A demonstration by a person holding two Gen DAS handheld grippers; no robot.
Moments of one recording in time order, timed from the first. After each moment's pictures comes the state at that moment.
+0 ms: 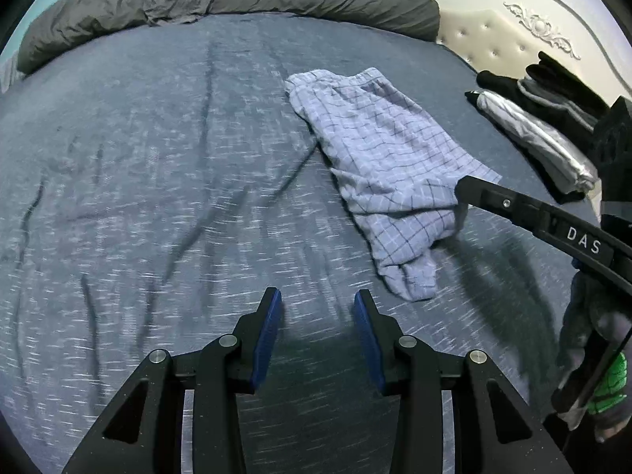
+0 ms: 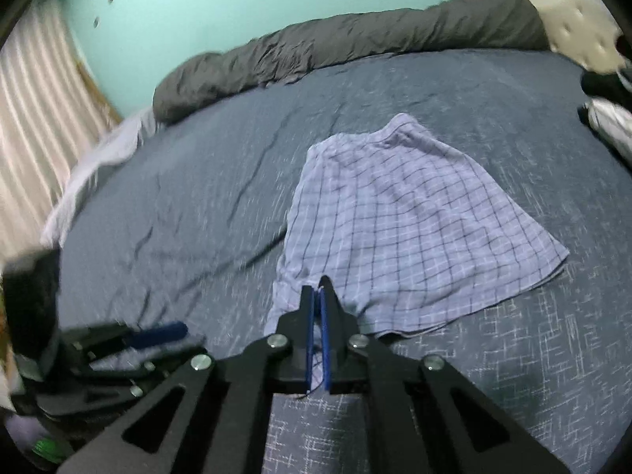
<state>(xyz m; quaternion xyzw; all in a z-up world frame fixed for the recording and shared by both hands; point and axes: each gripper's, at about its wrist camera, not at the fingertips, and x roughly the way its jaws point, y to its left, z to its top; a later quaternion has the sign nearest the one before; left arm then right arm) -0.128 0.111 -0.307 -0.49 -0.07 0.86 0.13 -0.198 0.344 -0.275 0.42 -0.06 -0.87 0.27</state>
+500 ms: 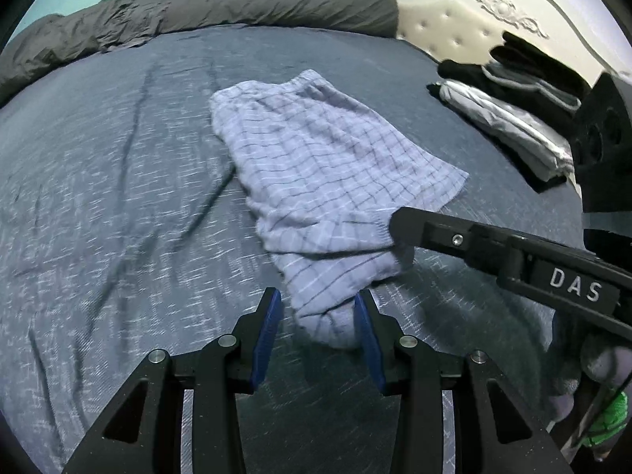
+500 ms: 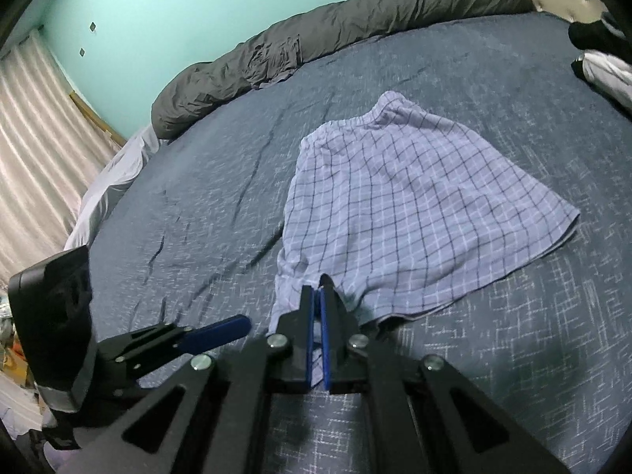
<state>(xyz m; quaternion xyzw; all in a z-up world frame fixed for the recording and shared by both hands) -0.151 0.164 -0.308 -0.46 -0.03 0.87 0.18 -0.203 0.350 -0.285 0.45 -0.12 -0.84 0.28</state>
